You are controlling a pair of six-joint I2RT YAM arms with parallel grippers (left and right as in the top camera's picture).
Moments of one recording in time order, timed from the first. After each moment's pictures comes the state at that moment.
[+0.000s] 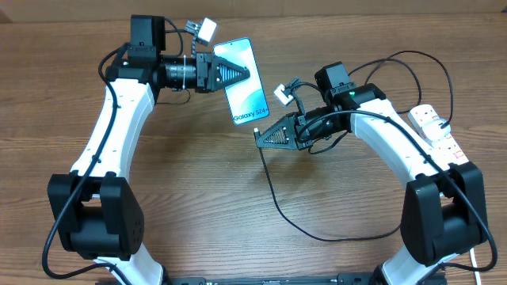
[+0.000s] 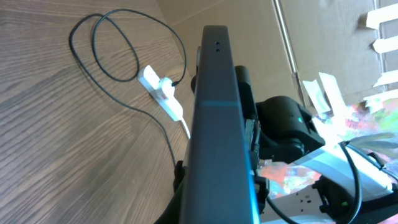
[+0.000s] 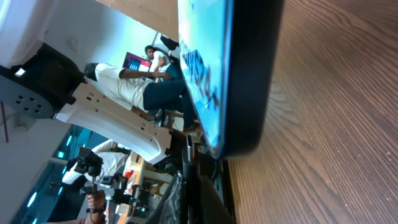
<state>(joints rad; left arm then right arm) -0.08 1.85 1.57 -0.58 1.33 -0.29 0.32 1.82 1.32 -0.86 -1.42 -0.29</state>
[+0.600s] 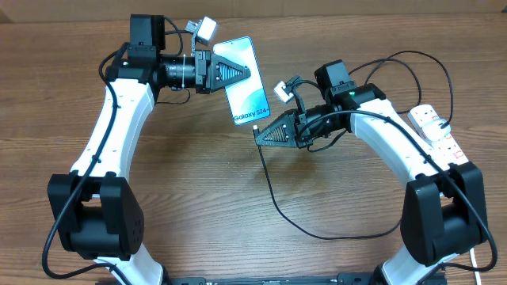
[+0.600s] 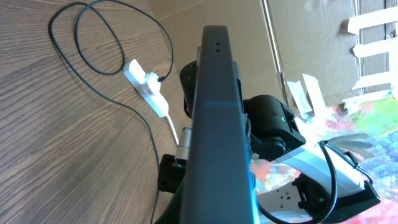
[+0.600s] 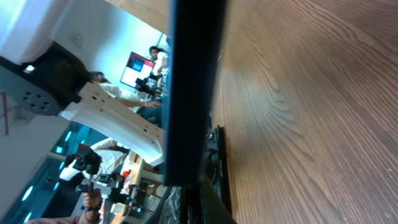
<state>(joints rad) -0.08 1.85 1.57 -0.58 1.38 -0.35 0.32 1.82 1.32 -0.80 -1.45 -0.29</state>
